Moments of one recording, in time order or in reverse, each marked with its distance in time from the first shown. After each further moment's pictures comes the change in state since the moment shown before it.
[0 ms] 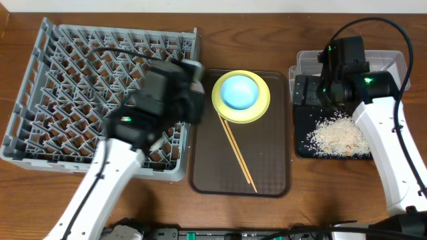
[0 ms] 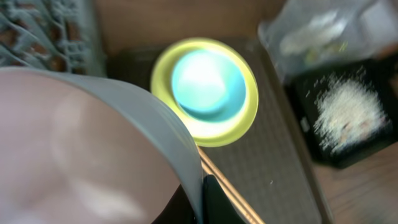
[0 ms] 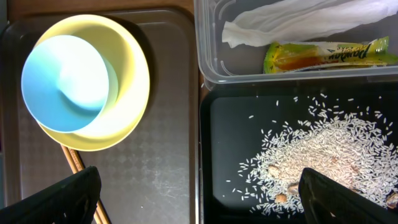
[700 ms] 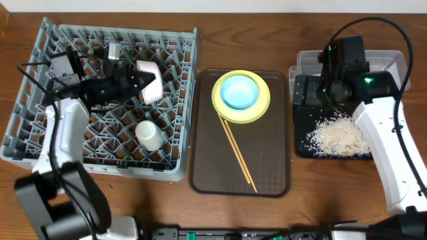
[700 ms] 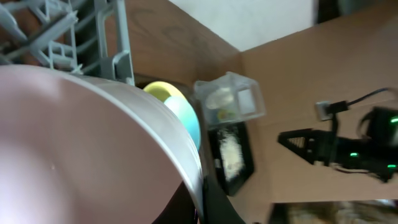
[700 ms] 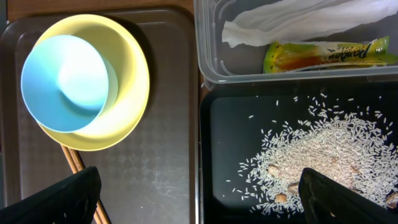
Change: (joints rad) left arm 0.671 0.373 0.000 0.177 0.970 0.033; right arm 0.000 0.000 0.000 0.000 0.000 0.000
